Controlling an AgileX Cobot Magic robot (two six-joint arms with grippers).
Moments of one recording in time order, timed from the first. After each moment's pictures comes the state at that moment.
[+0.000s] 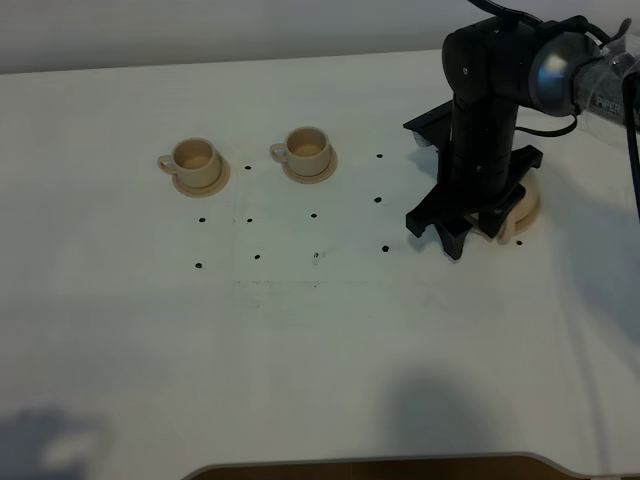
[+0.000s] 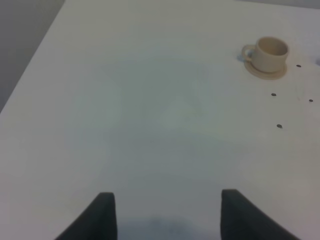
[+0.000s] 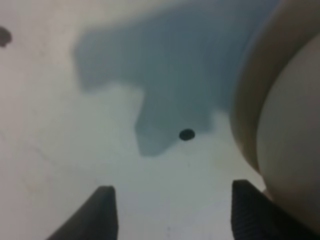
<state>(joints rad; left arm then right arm) -0.04 0.00 -0.52 0.12 1.05 -0.17 0.32 2.23 -1.67 0.03 1.22 -0.17</state>
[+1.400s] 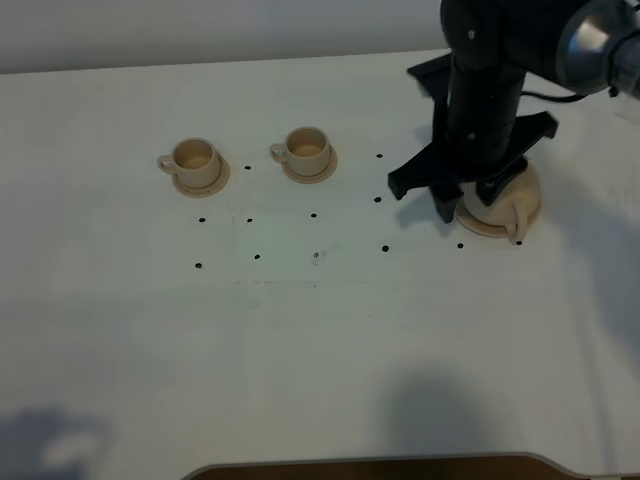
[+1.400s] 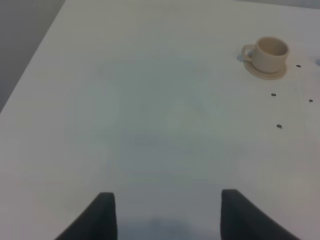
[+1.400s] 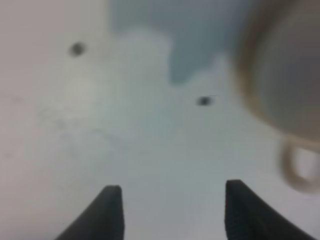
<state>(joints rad) -0.04 0.00 -0.52 0.12 1.05 -0.17 0.38 2.05 -1.66 -0.04 1.22 0.12</state>
